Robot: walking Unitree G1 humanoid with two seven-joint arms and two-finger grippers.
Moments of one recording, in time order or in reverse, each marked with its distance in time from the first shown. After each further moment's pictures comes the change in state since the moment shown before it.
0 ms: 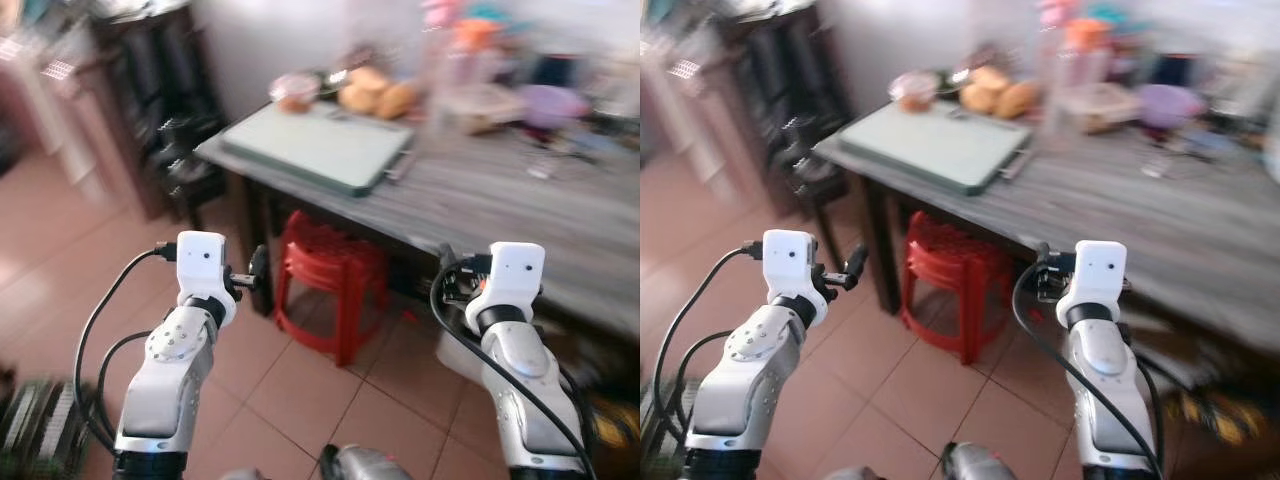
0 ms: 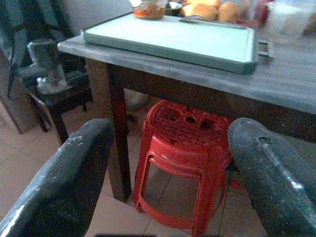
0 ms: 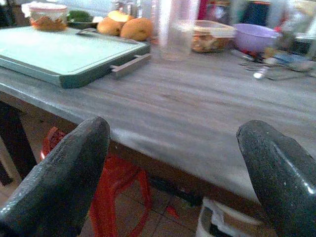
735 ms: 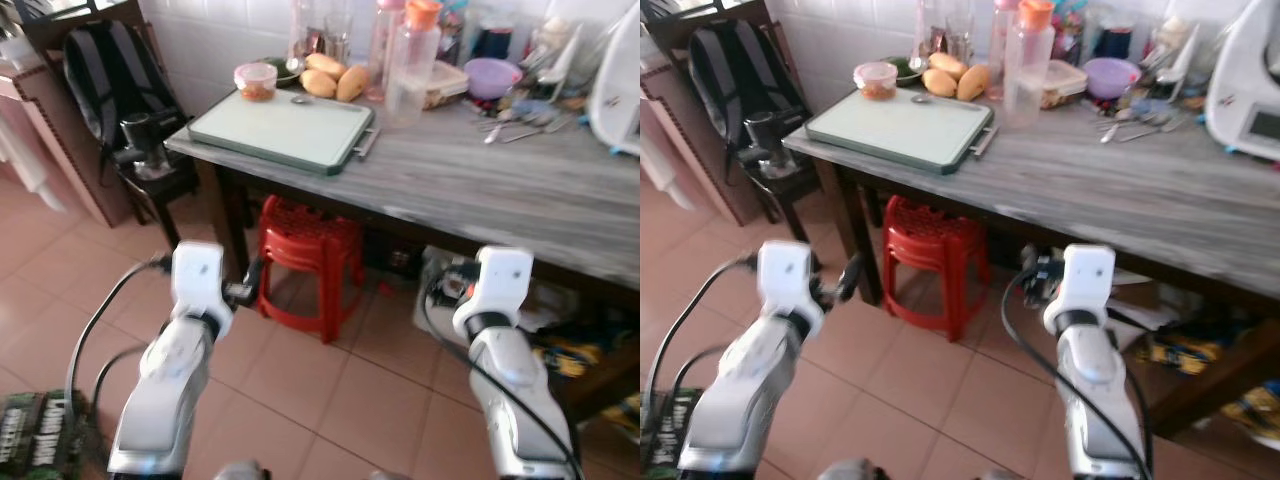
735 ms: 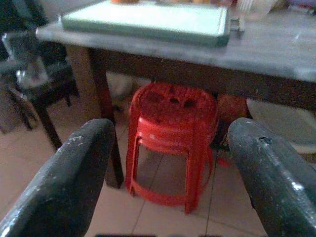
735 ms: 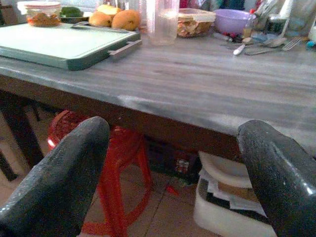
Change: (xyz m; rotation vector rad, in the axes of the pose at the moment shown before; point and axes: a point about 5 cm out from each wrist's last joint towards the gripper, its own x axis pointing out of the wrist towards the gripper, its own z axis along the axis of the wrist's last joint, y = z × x) left arm -0.014 0.002 -0.016 0.019 0.009 0.019; right arm -0.005 0.007 -0.005 0.037 -0.015 0.046
